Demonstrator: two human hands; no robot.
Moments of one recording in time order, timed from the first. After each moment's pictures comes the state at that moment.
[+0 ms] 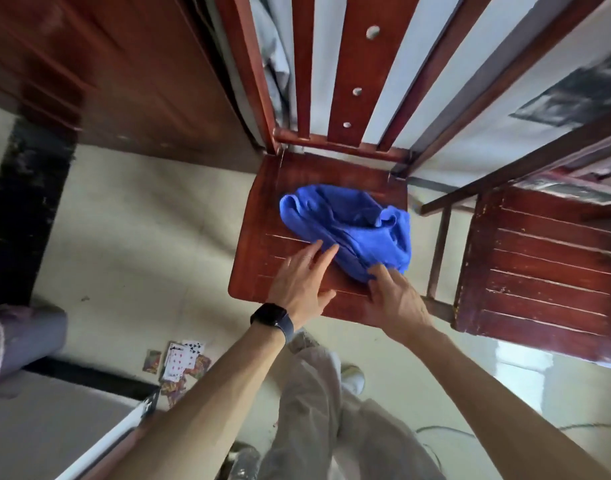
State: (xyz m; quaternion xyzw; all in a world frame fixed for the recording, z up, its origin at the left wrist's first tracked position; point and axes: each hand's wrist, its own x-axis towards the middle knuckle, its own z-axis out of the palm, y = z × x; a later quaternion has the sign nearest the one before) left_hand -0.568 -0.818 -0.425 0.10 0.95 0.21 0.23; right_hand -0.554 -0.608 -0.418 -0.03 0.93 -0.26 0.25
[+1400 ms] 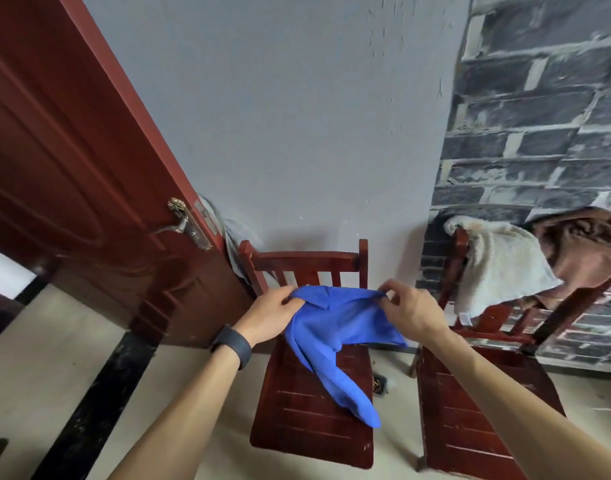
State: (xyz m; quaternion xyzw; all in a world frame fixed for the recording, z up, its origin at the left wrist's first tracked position) left_hand -0.633 -0.749 0.030 -0.01 0.90 0.41 0.16; right_hand -0.650 -0.483 -0.033 0.01 0.95 -0.32 0.06
